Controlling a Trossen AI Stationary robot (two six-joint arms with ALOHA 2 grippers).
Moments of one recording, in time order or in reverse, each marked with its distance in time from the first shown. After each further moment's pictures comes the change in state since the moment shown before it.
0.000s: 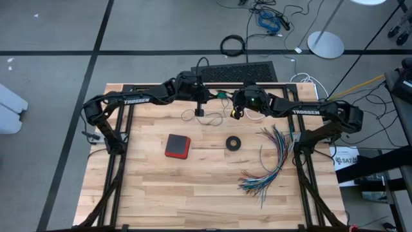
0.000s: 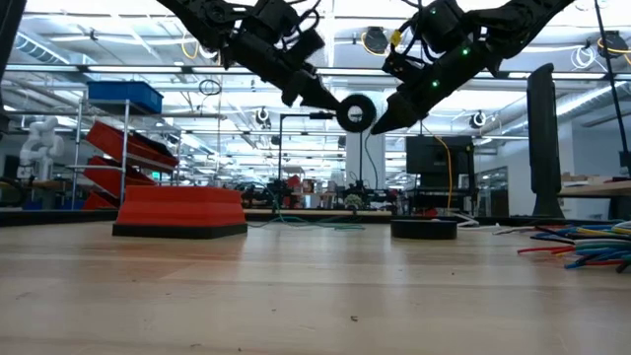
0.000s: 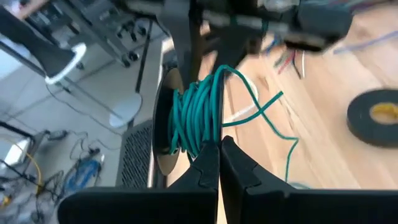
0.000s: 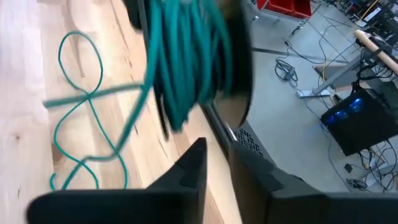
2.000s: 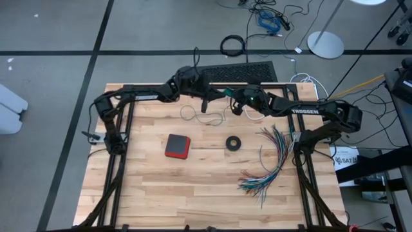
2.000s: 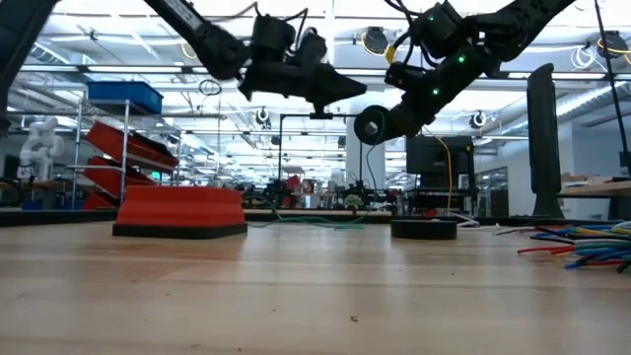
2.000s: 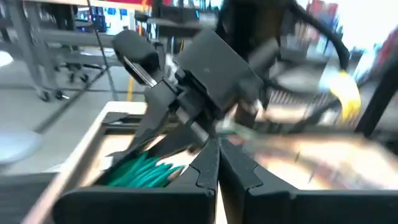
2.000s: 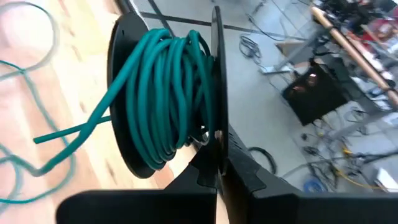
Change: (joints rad) left arm 0.073 0.157 -0.004 0.507 0.428 -0.680; right arm -0.023 0.010 -0.001 -0.021 0.178 -0.004
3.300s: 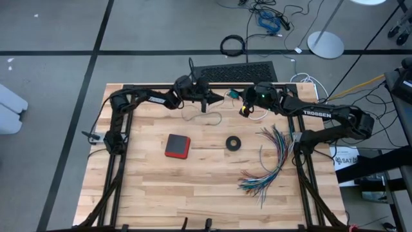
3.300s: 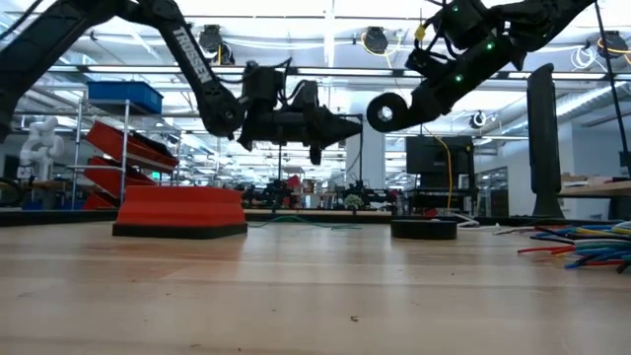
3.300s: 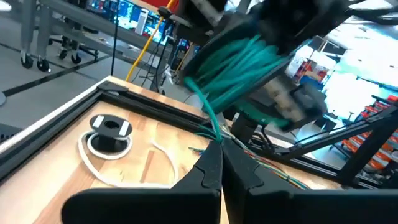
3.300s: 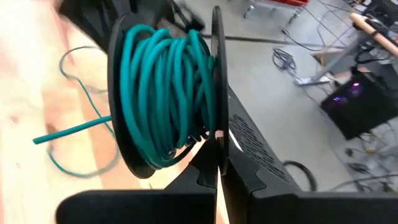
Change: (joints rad) left arm 0.054 0.204 -0.142 0.470 0.039 -0.373; right arm -0.064 -0.169 -0.063 -0.072 -0.246 0.032
